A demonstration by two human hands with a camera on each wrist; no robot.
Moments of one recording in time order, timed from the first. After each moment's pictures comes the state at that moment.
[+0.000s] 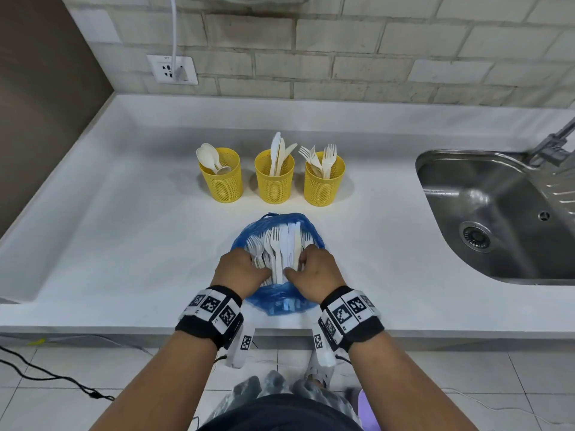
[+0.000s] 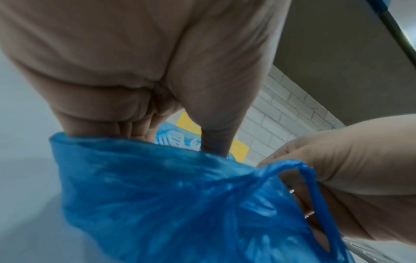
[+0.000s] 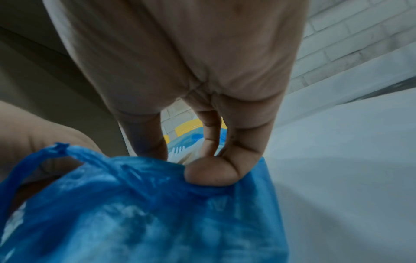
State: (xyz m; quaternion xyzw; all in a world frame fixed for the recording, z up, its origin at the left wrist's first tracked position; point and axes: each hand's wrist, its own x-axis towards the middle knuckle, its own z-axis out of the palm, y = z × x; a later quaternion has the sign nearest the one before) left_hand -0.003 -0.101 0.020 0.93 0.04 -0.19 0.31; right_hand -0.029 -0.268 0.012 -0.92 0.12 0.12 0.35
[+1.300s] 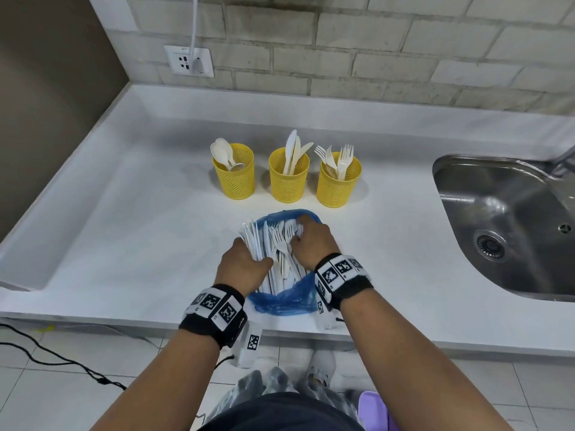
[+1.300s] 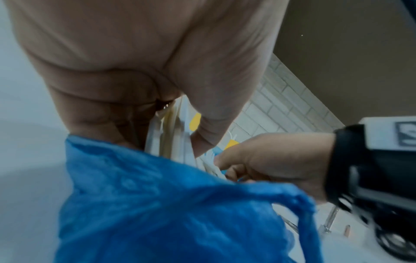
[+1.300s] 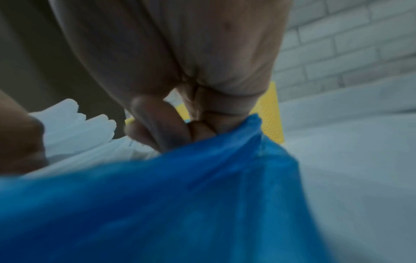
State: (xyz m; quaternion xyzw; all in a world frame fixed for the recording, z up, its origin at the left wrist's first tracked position) left_hand 0.004 -0.088 0.008 0.90 0.11 -0.14 0.40; right_hand 0.032 -0.252 0.024 -0.94 0.08 0.12 0.31
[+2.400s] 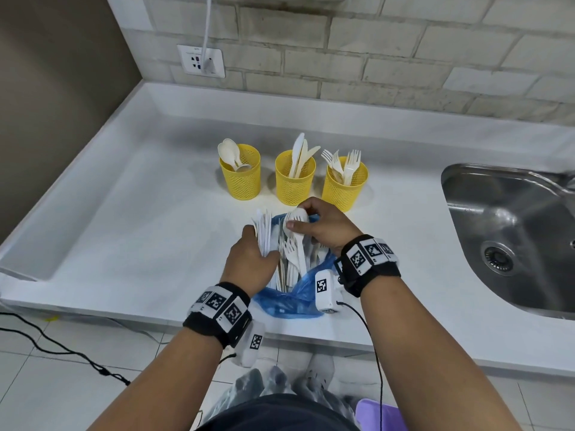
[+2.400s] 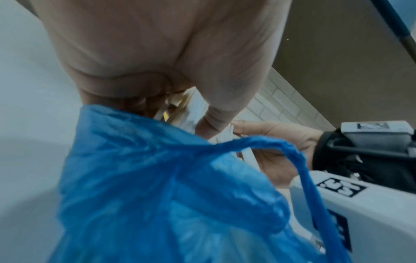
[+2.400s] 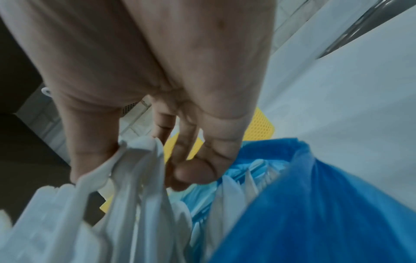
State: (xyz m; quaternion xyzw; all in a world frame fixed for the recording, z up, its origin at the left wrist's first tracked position) left_hand 0.006 -0.101 0.021 0.90 0.07 -0.08 0.43; right_hand 0.066 -0.285 0.036 -0.79 0.02 0.16 0.60
